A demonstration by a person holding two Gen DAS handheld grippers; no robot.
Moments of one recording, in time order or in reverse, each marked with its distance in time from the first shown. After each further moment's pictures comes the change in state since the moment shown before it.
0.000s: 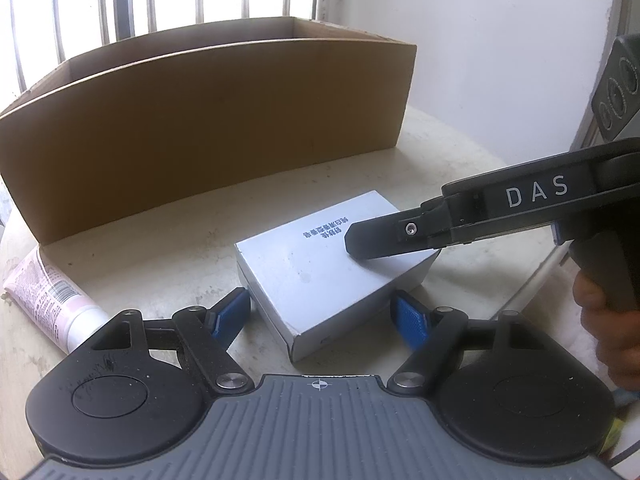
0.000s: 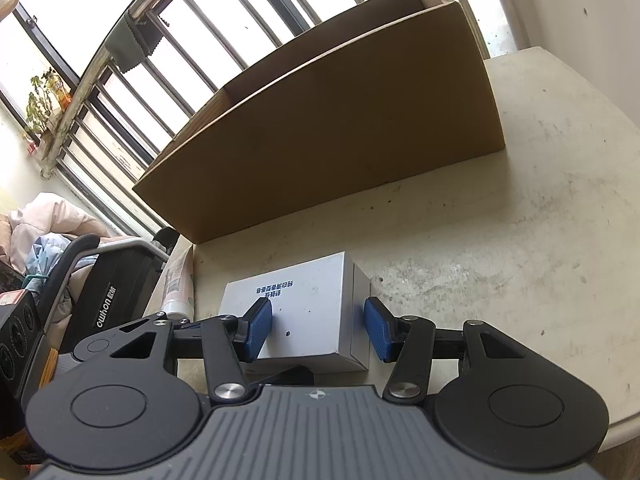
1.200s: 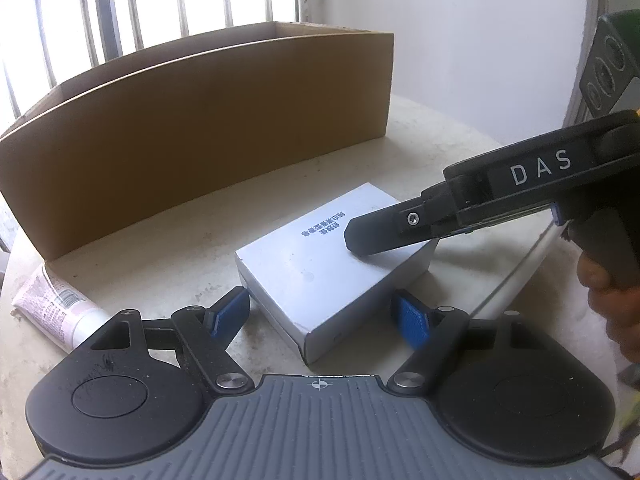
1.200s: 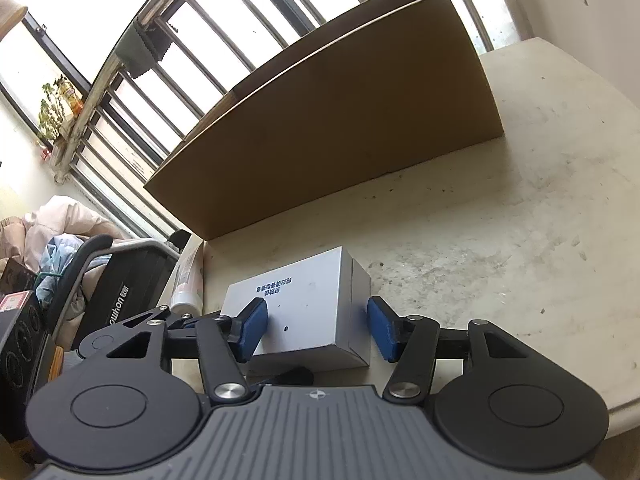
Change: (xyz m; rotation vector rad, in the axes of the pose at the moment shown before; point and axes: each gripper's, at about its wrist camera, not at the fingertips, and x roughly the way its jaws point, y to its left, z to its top) left arm -0.007 -0.008 -0.008 0.095 -0.012 0.021; right arm -0.006 -0.008 -0.011 0.011 -0.014 0.049
